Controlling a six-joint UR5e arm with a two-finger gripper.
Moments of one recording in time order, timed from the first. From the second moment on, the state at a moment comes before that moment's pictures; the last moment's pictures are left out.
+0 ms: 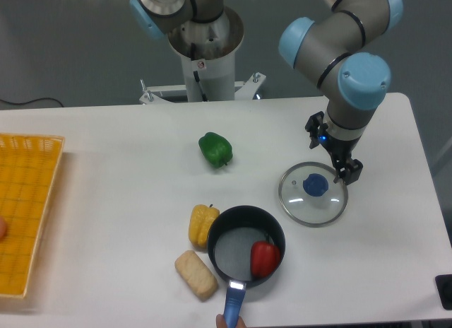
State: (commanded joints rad) arm 2.74 -1.92 -1.55 -1.27 1.58 1.77
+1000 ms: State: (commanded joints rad) arm 2.77 -1.93 -1.62 -1.20 1.60 1.77
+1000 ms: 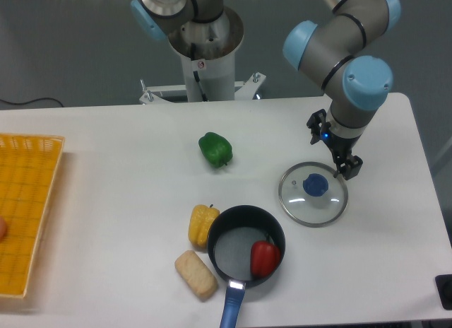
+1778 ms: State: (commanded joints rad) arm 2.79 -2.00 -1.63 -1.16 1.52 1.43
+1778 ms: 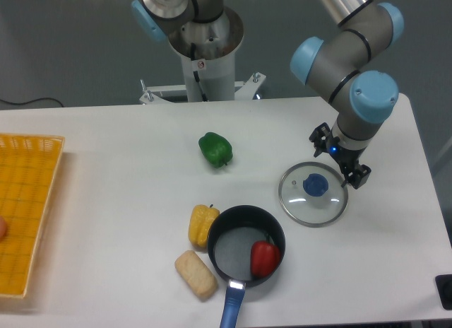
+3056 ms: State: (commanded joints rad) arm 2.75 -2.05 -1.68 -1.05 1.50 1.19
